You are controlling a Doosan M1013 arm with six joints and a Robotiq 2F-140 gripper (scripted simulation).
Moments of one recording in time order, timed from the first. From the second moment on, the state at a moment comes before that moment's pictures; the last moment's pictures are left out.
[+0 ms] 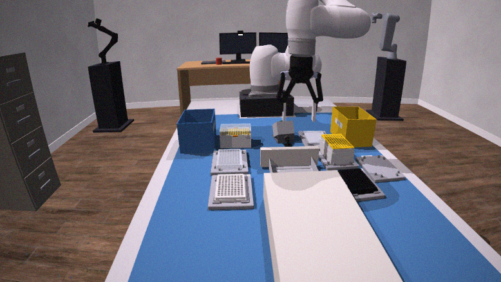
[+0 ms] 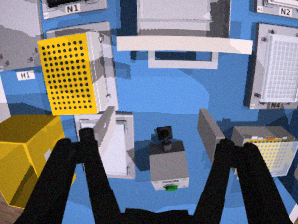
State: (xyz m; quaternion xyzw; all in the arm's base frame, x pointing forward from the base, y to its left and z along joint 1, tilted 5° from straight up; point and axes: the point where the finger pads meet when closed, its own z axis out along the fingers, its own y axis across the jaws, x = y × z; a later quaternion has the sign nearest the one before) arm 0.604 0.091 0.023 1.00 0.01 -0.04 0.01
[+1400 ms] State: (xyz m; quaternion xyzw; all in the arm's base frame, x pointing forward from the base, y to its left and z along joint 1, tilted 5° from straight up) arm 0.490 0.178 0.035 1.00 0.01 -0.04 0.01
